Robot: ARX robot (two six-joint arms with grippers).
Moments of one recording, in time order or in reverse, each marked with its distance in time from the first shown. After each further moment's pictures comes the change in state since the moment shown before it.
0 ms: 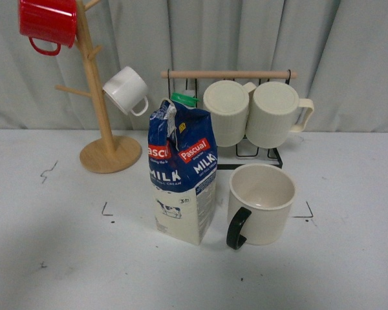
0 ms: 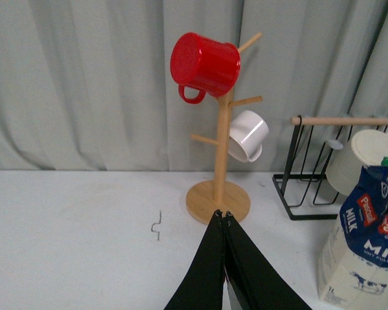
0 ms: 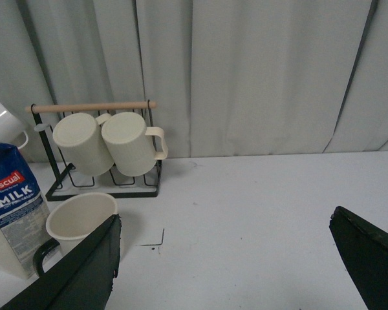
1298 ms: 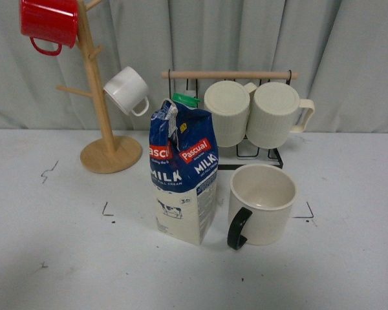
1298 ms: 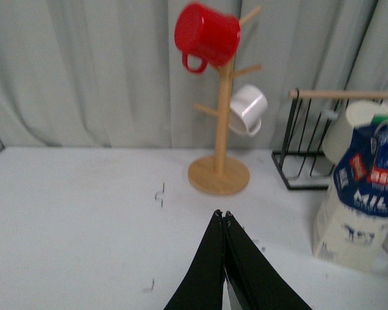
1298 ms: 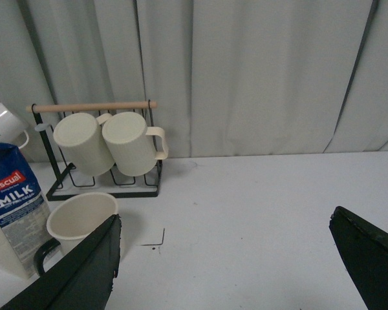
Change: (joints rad) left arm 0.000 -0.564 -0.124 -0.476 0.001 0.000; right arm 0.000 0.000 0.000 0.000 0.000 0.000
